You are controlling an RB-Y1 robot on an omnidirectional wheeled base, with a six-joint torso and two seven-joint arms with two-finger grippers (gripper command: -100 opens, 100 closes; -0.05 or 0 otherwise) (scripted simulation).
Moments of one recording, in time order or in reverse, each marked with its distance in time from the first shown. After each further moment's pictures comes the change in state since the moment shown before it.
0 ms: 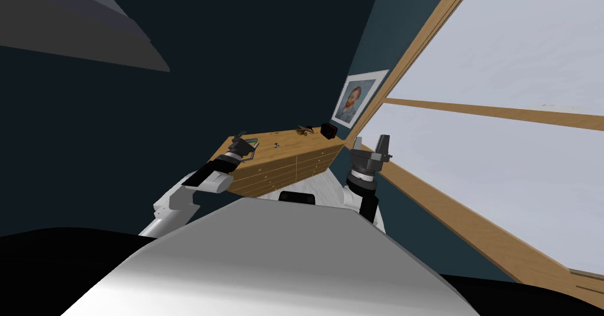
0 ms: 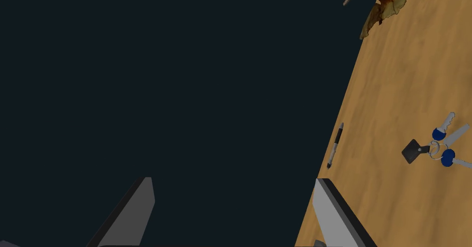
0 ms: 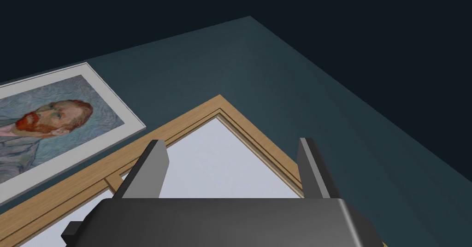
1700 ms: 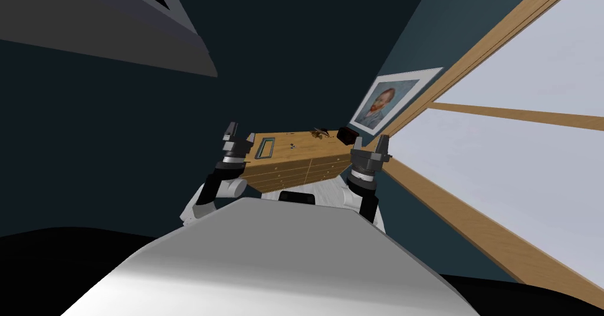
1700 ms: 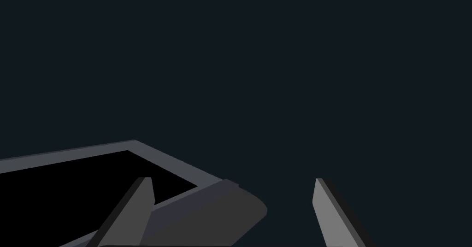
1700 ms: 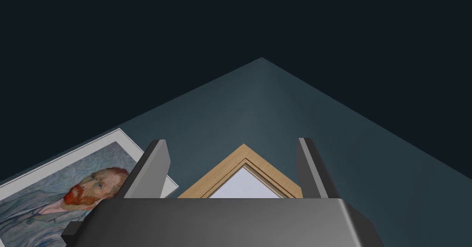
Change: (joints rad) left arm 0.015 -0.340 -0.092 -0.118 -0.216 -0.359 -0.444; right arm 0.000 0.000 0.000 0.000 0.000 0.000 0.000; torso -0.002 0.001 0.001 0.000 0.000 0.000
